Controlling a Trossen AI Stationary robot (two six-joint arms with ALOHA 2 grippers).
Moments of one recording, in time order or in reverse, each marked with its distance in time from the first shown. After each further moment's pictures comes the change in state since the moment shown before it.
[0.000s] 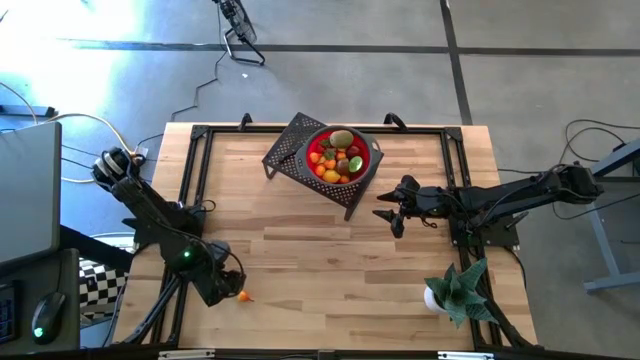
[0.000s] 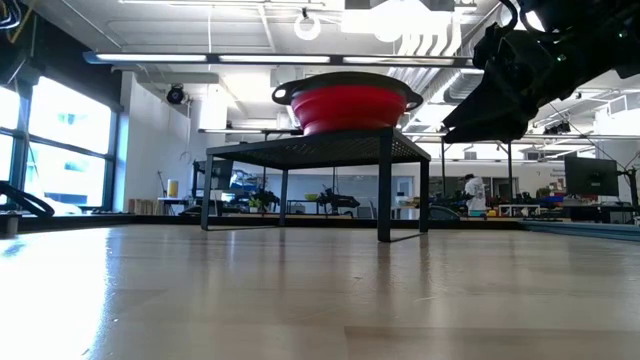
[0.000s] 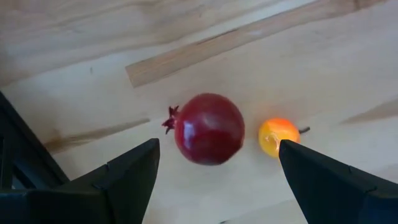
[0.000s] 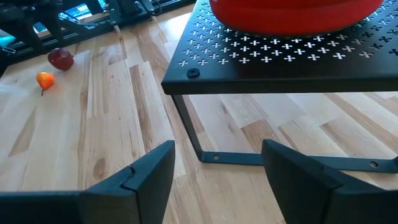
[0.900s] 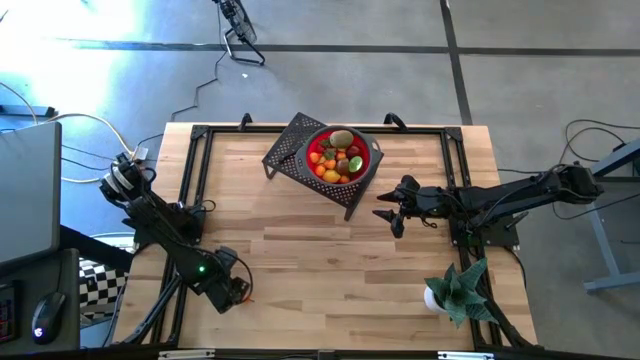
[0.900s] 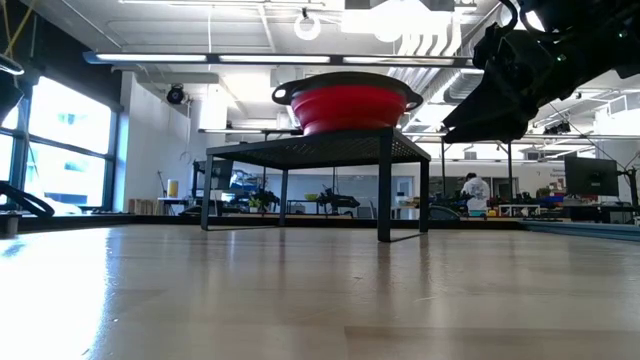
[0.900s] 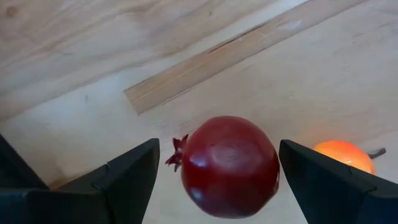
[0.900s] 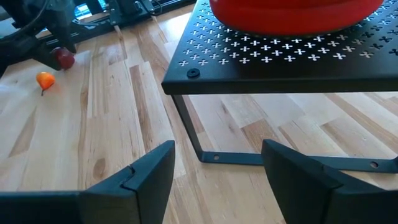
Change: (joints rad) left arm 0.000 0.188 0.000 0.048 0.025 0.132; right arm 0.000 0.000 0.000 0.000 0.000 0.000
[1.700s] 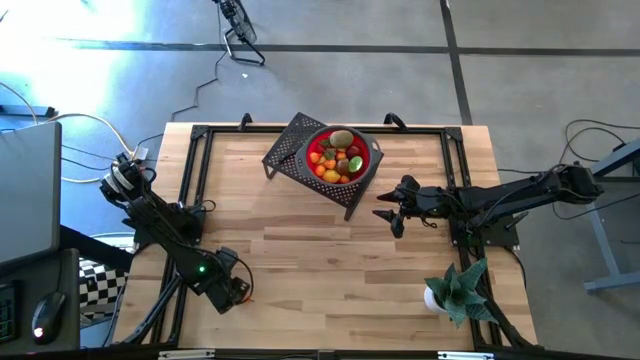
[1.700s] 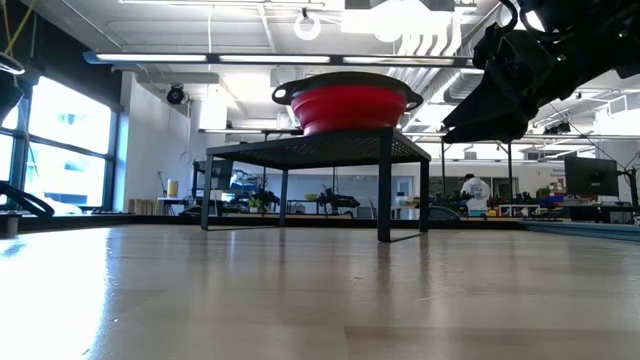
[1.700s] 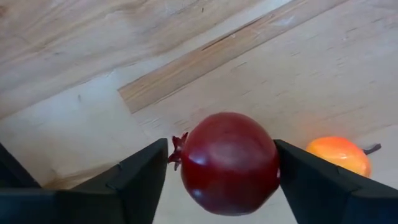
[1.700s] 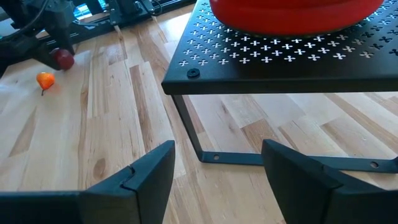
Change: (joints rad) left arm 0.000 0.002 0.000 0.015 0.002 0.015; right arm 0.000 0.000 0.000 0.000 0.000 0.000
